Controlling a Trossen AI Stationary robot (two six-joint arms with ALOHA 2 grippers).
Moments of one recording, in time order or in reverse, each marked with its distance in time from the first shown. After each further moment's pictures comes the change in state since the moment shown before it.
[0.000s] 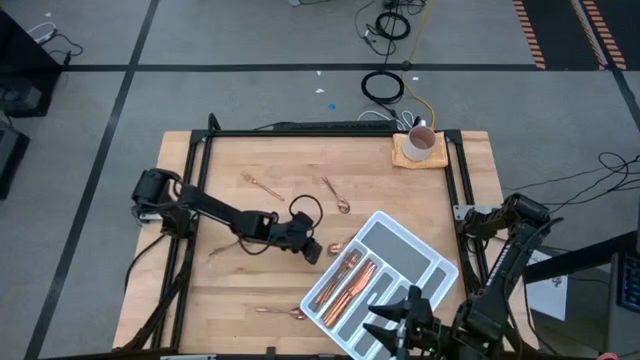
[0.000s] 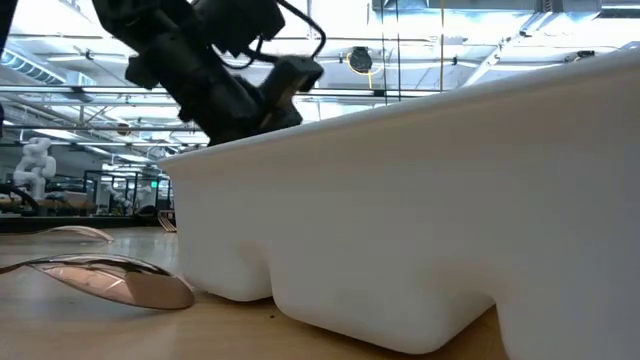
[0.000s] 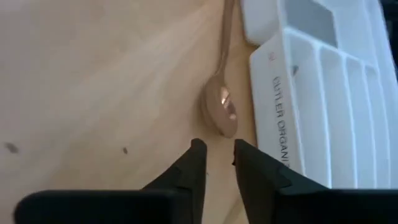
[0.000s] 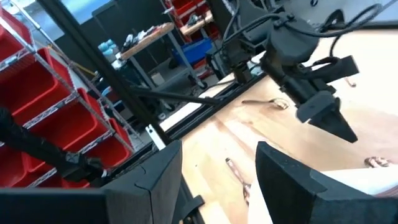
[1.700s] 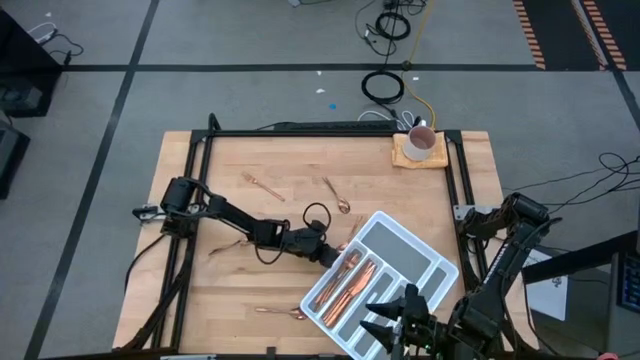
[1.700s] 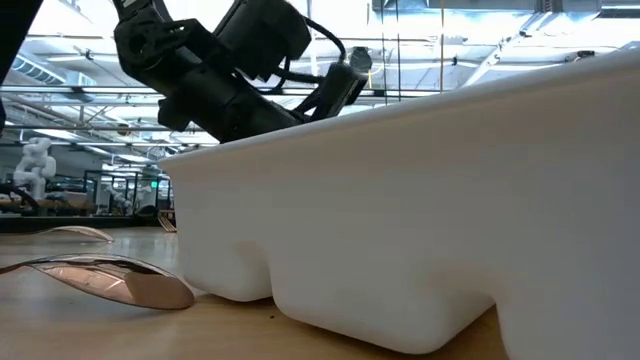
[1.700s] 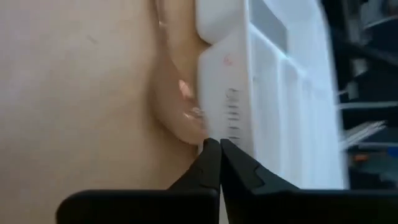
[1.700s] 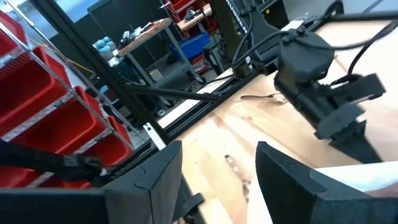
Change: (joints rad) left arm -0.003 0.270 0.059 0.319 0.060 -0.147; right arm -0.024 0.000 0.000 -0.008 -0.032 0.018
